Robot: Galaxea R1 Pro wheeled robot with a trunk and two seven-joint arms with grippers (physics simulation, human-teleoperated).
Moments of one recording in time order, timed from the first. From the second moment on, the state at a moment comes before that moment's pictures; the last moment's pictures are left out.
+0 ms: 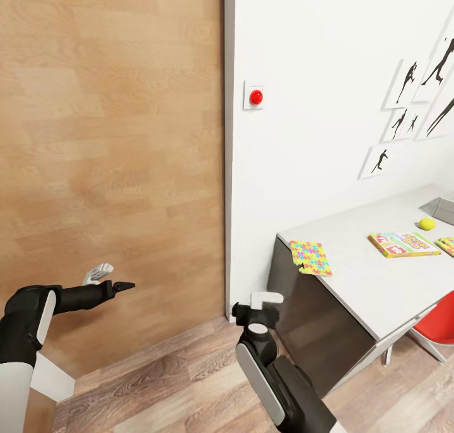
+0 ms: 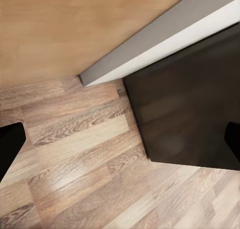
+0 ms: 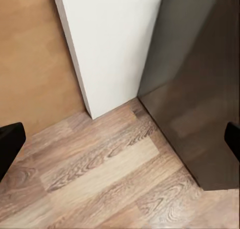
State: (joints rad) left arm -0.65 0.27 0.38 -1.05 -0.02 1.03 -0.80; right arm -0.44 0.17 0.53 -1.26 -0.42 0.51 -0.81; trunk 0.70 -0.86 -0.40
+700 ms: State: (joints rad) left arm -0.65 0.26 0.38 -1.05 -0.02 1.03 -0.80; right arm -0.43 0.17 0.77 -1.20 -0.25 0.61 -1.22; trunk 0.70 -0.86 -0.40
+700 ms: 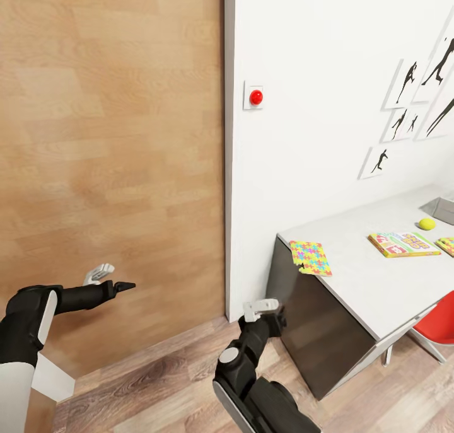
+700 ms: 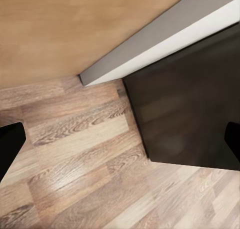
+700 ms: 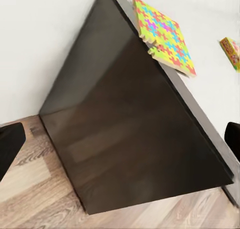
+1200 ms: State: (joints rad) left arm -0.59 0.21 0.35 -0.98 -0.03 1.03 -0.80; right arm -0.42 0.17 0.83 -1.22 -0.24 0.58 -1.26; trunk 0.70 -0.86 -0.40
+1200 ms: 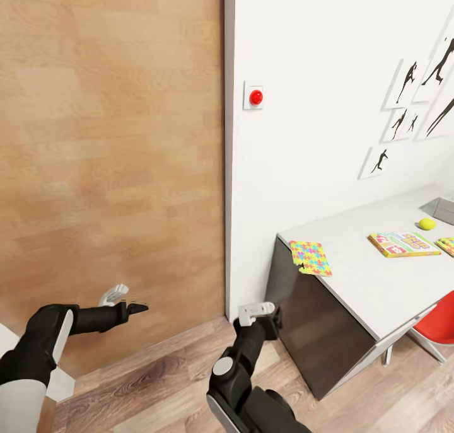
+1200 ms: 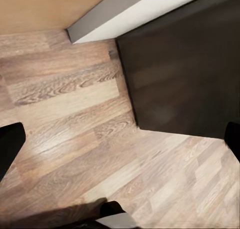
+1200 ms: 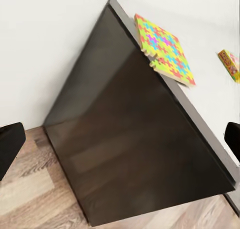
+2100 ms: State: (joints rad) left arm -0.58 0.22 0.36 -0.95 -0.03 1.04 -0.85; right arm -0.42 0.17 0.76 -1.25 -0.33 0.43 -1.15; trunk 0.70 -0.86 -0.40
